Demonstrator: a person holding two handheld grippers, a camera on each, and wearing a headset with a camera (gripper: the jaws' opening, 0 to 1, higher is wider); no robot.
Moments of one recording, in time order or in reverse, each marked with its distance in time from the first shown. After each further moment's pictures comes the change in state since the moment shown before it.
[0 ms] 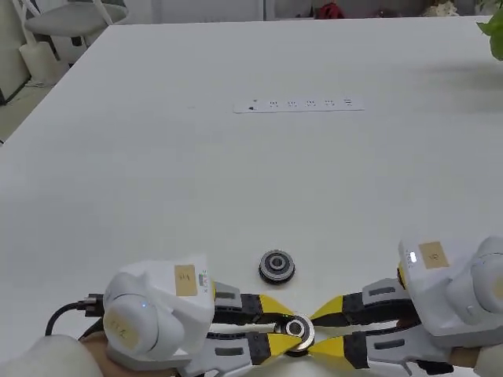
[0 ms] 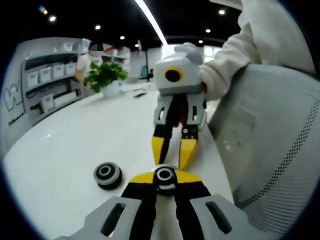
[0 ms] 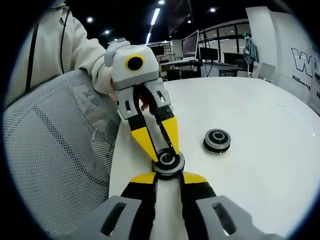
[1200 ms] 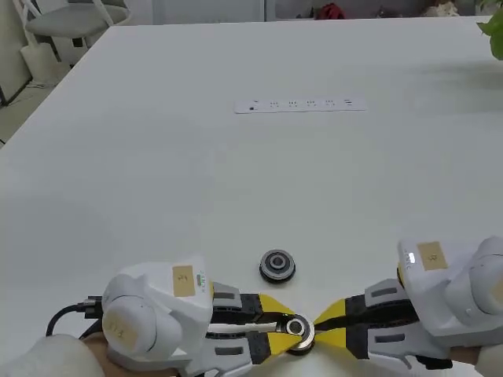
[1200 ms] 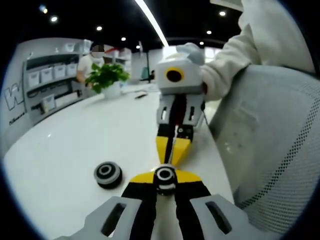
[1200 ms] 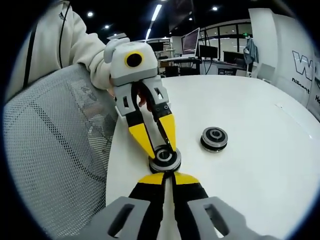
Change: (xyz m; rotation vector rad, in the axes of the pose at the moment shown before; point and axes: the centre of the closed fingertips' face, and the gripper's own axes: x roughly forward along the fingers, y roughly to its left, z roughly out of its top) left arm 0.000 0.000 -0.001 -0.006 -0.016 0.009; right arm -0.001 -0.003 -0.005 -0.018 0.036 -0.027
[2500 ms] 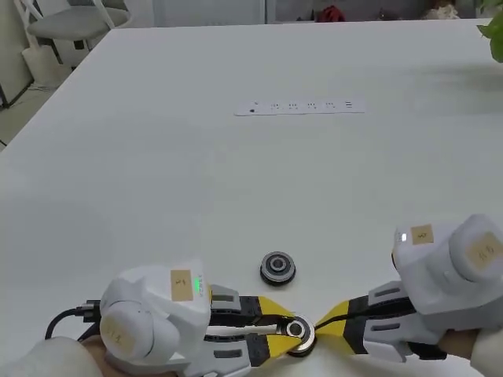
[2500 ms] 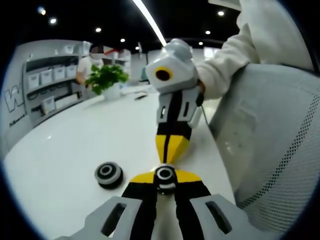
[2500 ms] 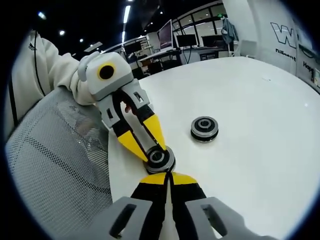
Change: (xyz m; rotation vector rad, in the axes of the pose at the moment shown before) left arm -0.001 -0.001 0.001 0.013 -0.007 0.003; right arm -0.002 -0.008 -0.001 0.223 0.044 -0.044
